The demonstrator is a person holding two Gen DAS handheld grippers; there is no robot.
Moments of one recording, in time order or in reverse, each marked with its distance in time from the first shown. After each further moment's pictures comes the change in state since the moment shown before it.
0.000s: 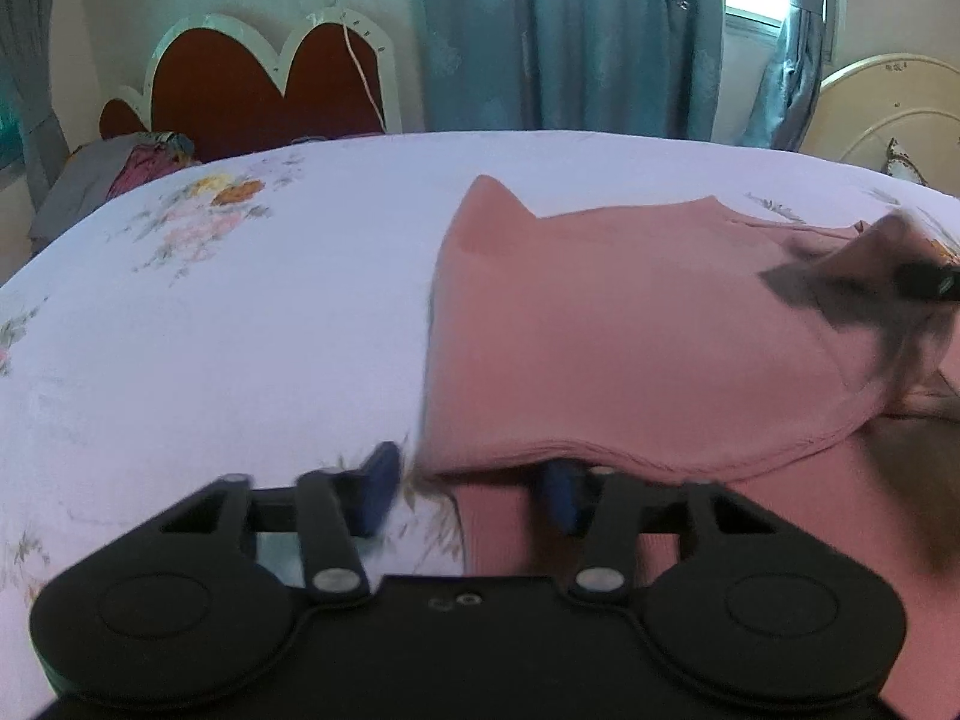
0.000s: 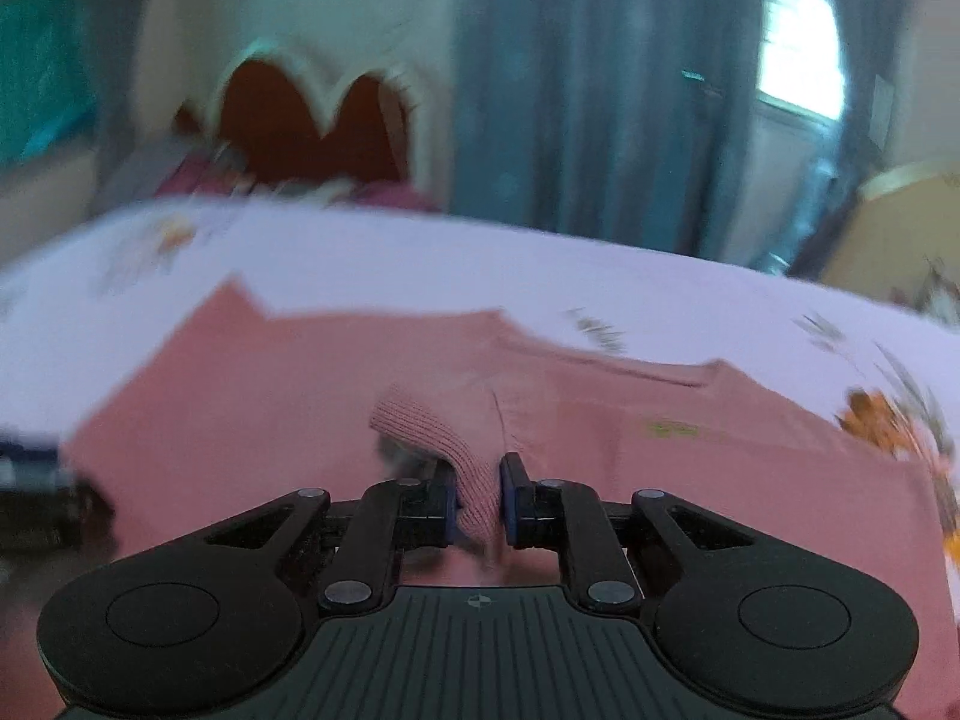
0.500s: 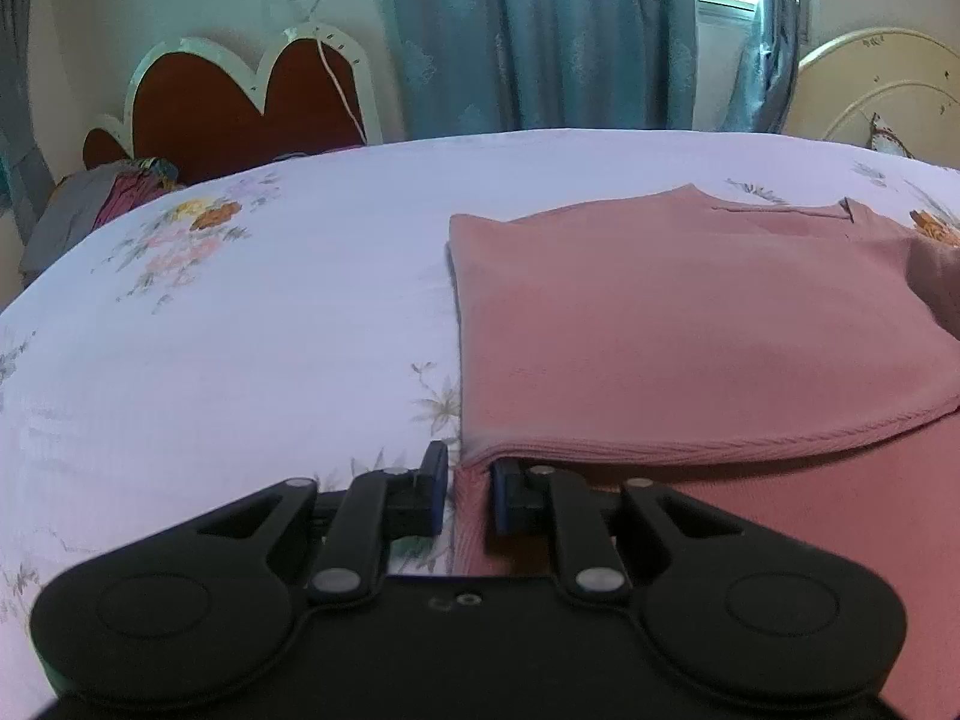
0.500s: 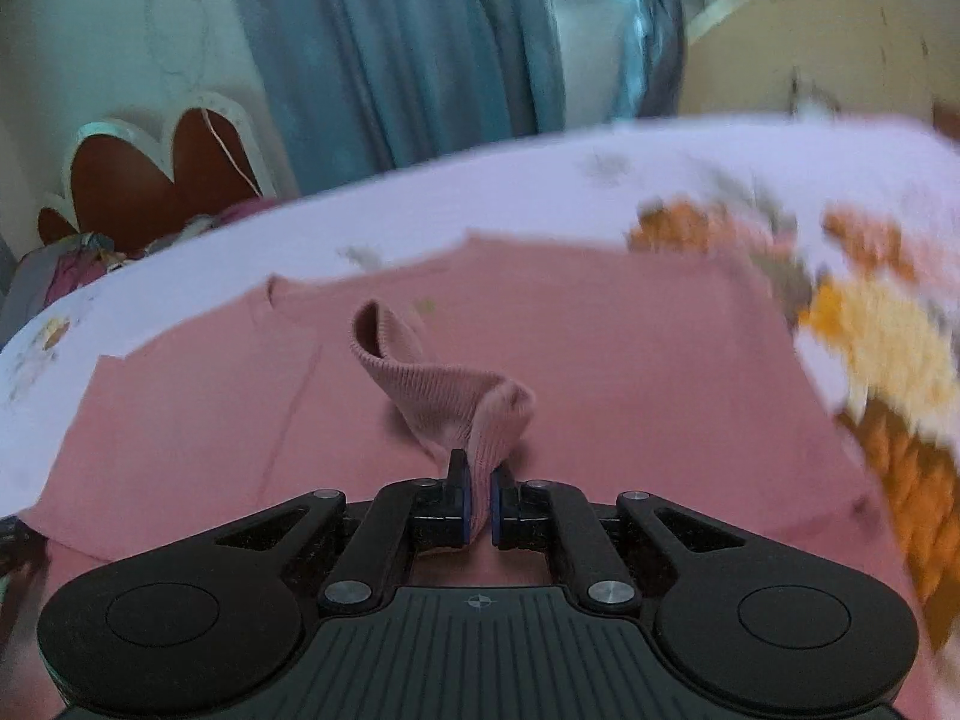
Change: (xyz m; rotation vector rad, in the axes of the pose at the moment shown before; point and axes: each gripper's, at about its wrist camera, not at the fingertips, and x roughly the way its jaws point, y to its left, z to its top) left arm 0.004 -0.011 0.001 0.070 -0.006 -0.005; right arm -0.029 -0.105 -0.041 0.330 0.117 -0.122
